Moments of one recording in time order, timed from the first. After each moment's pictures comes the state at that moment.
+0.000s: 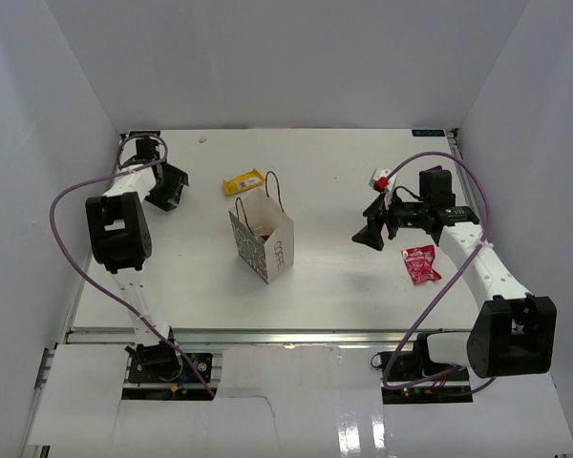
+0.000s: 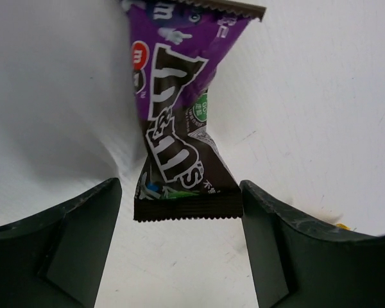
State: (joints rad) left arm 0.13 2.13 1.62 -0.53 -0.02 -0.93; right arm 0.12 1.27 0.95 -0.47 -0.94 -0.62
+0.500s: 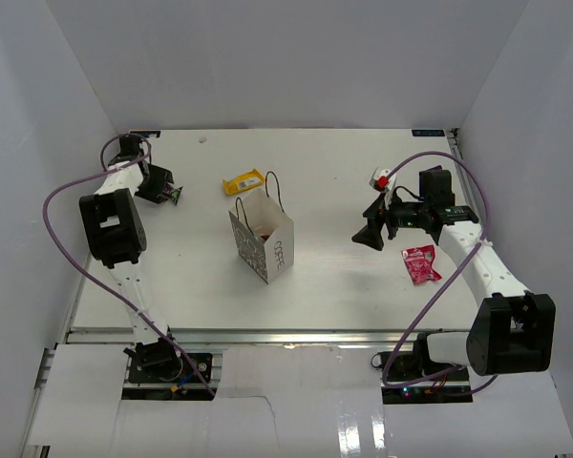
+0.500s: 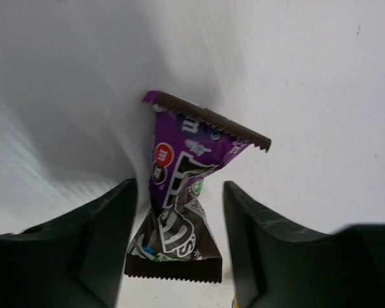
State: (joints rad) left arm 0.22 2.19 1.71 -0.56 0.01 -1.00; right arm 0.11 1.29 0.95 -0.47 -0.94 -0.61
